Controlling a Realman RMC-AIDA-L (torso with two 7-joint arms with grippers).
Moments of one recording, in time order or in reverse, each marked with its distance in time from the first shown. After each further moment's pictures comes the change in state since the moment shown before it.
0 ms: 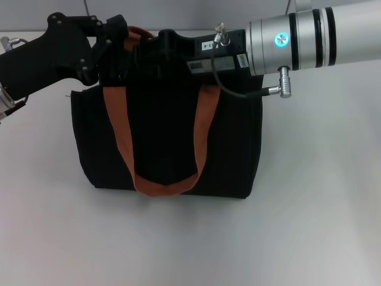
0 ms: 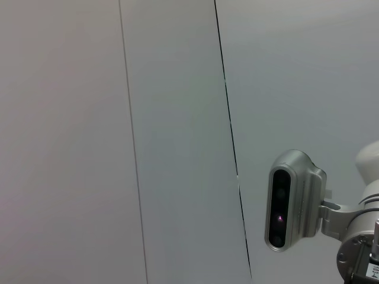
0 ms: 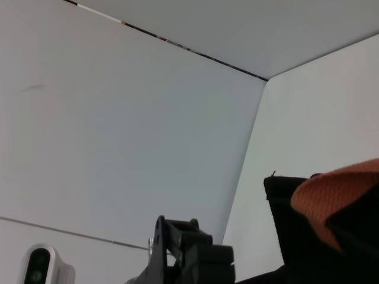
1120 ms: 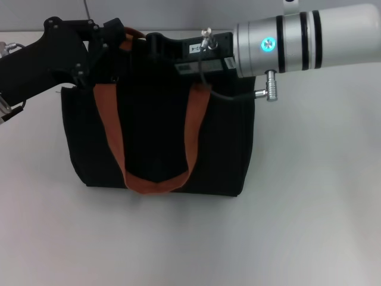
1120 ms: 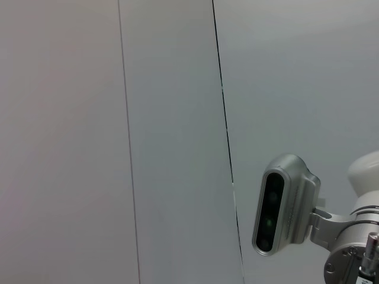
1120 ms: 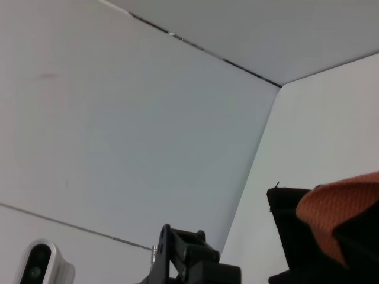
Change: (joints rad) left arm 0.017 -0.001 0.000 0.000 -0.010 0.031 -0.011; right arm 0.006 0.003 -0.117 0.018 0.122 0.061 -0.090
